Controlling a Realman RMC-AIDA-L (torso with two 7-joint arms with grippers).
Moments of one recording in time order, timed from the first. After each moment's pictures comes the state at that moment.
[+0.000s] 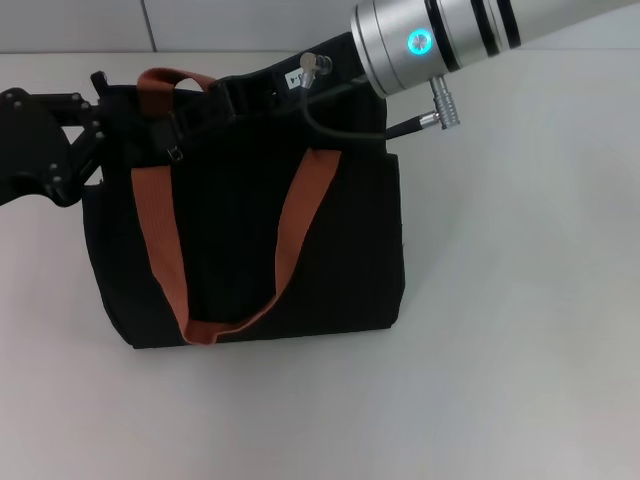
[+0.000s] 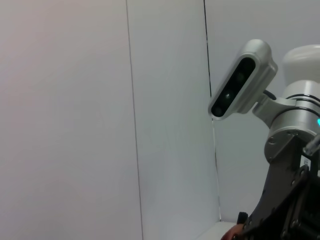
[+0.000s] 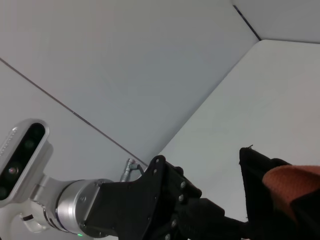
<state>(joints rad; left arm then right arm) -0.44 -2.01 0.50 0.61 1.76 1.74 -1.01 1.10 2.09 -1.17 -0.58 -1.86 -1.34 2.40</state>
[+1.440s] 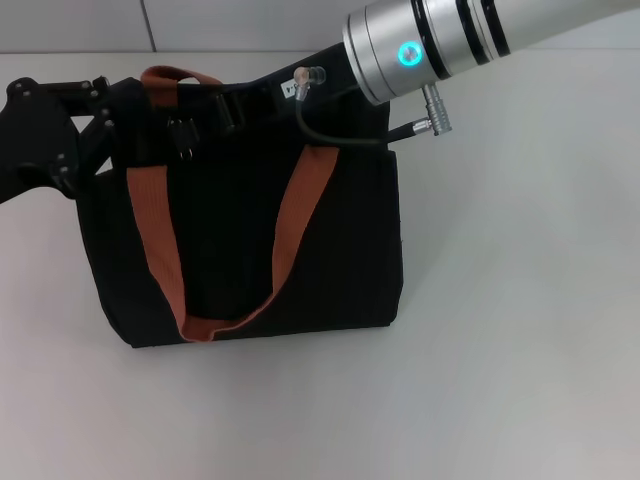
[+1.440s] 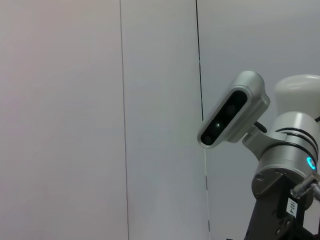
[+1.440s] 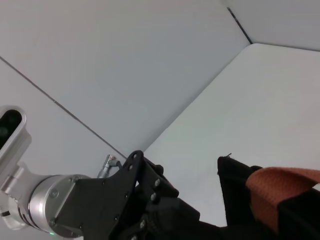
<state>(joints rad) -0.45 -2.03 0.49 0.61 1.73 1.78 -1.04 1.08 2.09 -1.23 -0.61 -1.84 -1.28 2.37</state>
